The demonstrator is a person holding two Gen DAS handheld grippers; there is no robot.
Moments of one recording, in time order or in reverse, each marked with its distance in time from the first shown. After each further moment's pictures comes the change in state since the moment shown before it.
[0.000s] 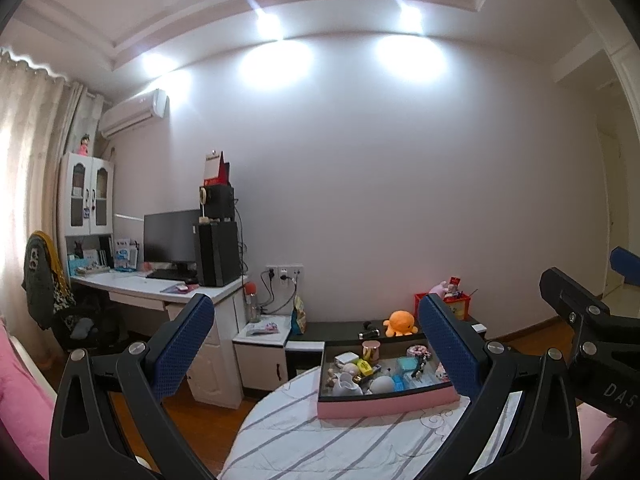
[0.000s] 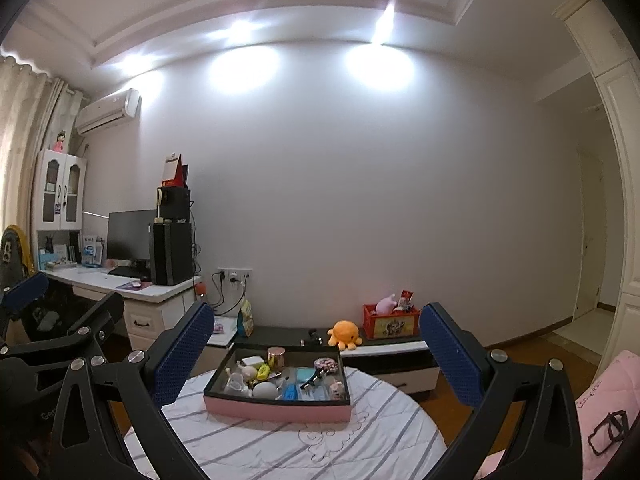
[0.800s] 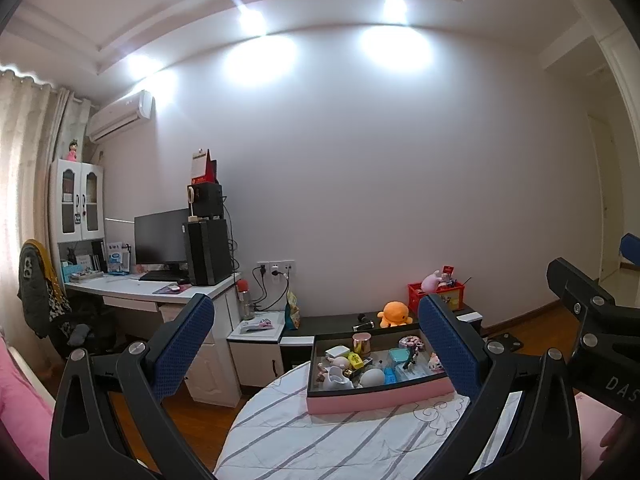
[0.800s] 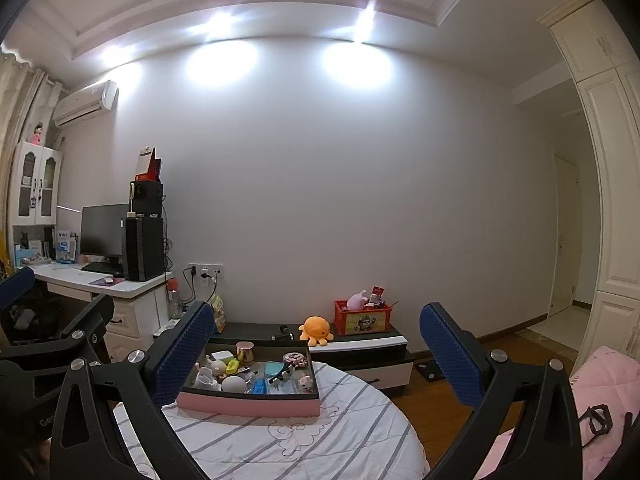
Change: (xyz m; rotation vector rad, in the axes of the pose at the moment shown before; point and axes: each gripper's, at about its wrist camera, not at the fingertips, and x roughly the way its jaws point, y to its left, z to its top) left arm 0.008 -0.020 -0.007 0.035 0.028 -0.030; right arm 0.003 -0.015 -0.006 -0.009 0.024 -0.100
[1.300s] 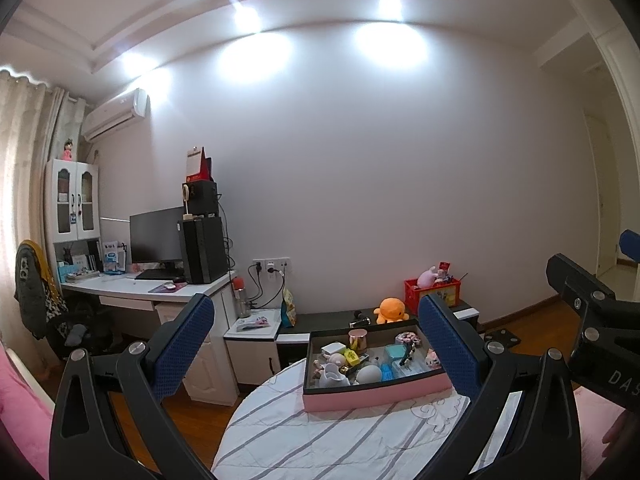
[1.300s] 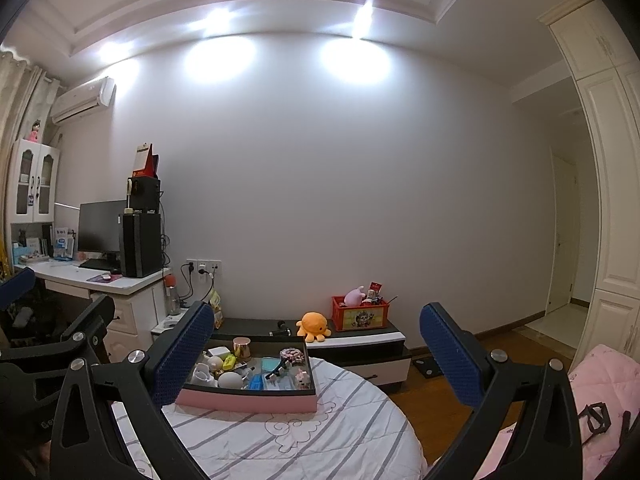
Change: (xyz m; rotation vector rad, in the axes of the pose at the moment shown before) left arm 0.002 -0.003 -0.001 0.007 0.007 -0.017; right arm 0.000 -0.001 -0.001 0.001 0.013 -0.008
